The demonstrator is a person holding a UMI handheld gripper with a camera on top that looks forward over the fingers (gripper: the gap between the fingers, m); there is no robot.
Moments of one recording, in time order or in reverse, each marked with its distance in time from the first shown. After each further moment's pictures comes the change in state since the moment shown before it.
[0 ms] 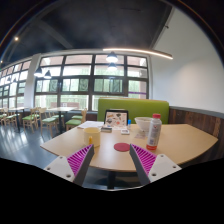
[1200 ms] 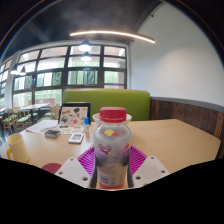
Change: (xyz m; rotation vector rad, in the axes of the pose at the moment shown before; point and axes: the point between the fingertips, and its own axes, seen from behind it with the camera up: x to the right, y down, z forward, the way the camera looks) arm 0.231 0.028 0.249 -0.072 0.228 0.045
